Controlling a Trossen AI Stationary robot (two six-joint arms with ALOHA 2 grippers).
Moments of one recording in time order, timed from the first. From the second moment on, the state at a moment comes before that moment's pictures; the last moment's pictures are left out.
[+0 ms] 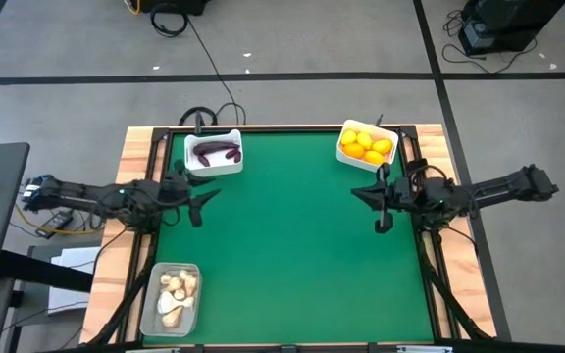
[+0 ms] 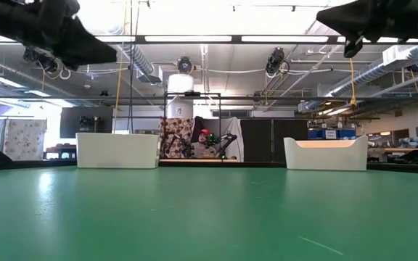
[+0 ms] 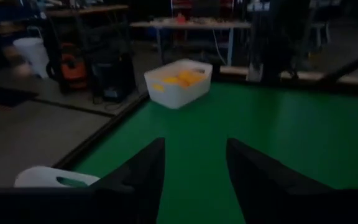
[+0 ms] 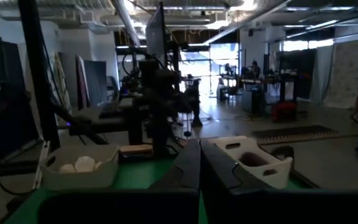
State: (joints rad) left arm -0.12 0.44 0.33 -0.05 -0.51 -0.05; right arm 0.12 0.55 0.22 0.50 0.26 0.02
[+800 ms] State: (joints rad) left arm -0.12 0.09 0.20 -0.16 -0.52 -0.03; right arm 0.04 0.09 0.22 -0.11 0.29 0.08
